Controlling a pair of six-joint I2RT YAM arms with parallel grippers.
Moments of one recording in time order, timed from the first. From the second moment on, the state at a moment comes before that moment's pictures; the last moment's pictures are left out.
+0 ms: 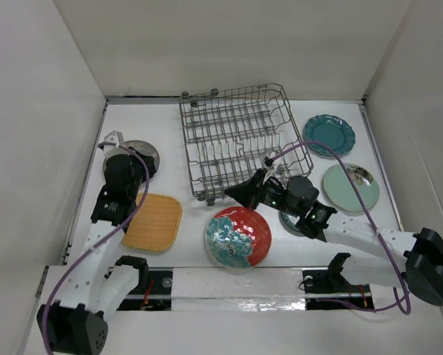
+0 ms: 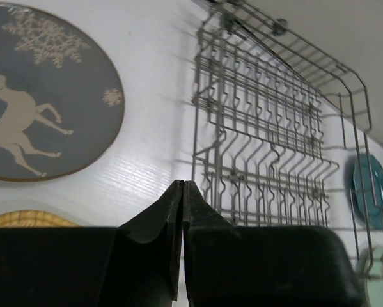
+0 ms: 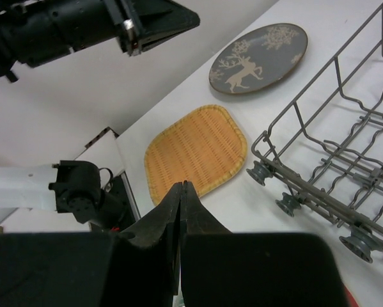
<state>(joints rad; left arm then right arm) -0.17 0.80 0.69 -0.18 -0.15 -0.61 0.88 1.12 0.59 0.57 -0.20 0.51</state>
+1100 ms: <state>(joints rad) 0.48 1.46 0.58 0.10 0.08 -0.93 0.88 1.00 0.60 0.44 -0.17 0.50</state>
